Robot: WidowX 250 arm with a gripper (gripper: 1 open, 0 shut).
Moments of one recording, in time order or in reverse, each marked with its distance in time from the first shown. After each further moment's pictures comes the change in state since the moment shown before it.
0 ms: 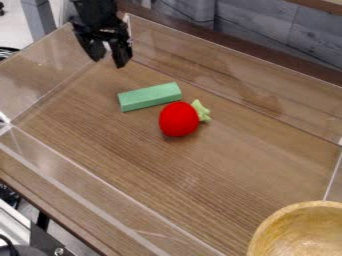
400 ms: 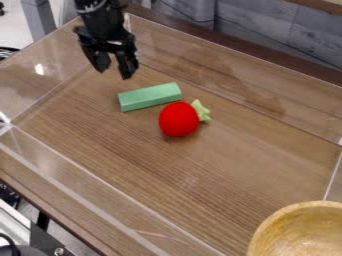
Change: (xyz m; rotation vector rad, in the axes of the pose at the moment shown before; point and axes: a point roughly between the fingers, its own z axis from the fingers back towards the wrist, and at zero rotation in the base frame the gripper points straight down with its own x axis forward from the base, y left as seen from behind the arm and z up) arm -0.013 -0.015 -0.016 0.002 0.029 -0.011
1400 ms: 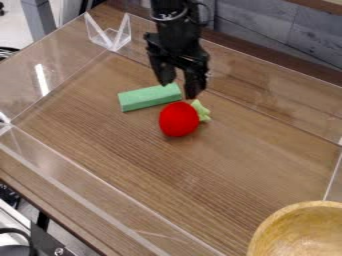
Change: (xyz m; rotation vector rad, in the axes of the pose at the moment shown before) arm 0.003 -0.112 0.002 -0.016 0.073 -0.236
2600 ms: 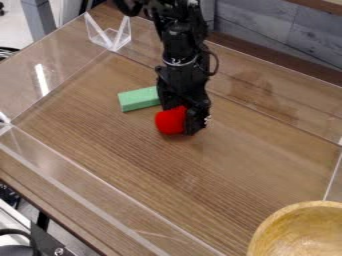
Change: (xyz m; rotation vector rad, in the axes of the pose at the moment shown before) arm -0.020 -0.007 -0.046 0.042 0.060 -0.137
